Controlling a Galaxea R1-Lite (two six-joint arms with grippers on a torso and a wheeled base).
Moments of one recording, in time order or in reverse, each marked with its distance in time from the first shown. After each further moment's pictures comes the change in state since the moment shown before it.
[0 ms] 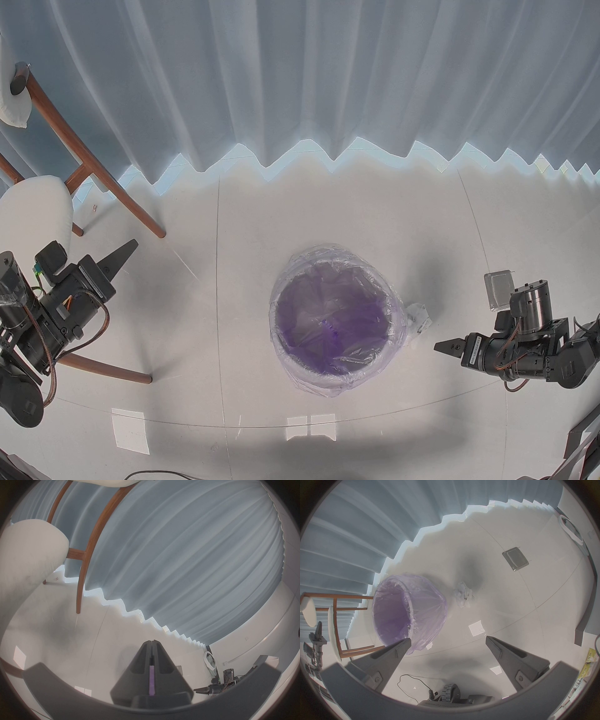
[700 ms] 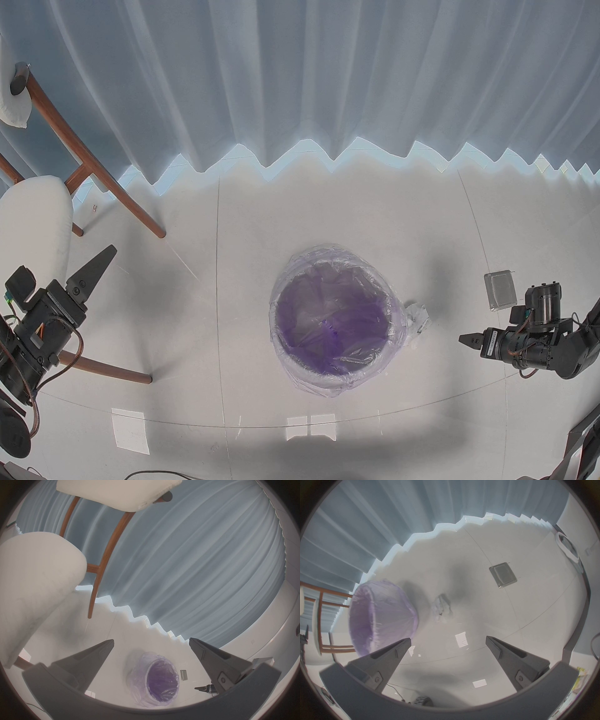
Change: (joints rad) left arm 0.037 -0.176 0.151 0.005 0.066 0.003; right arm -0.233 0.130 0.033 -0.191 0.035 -0.253
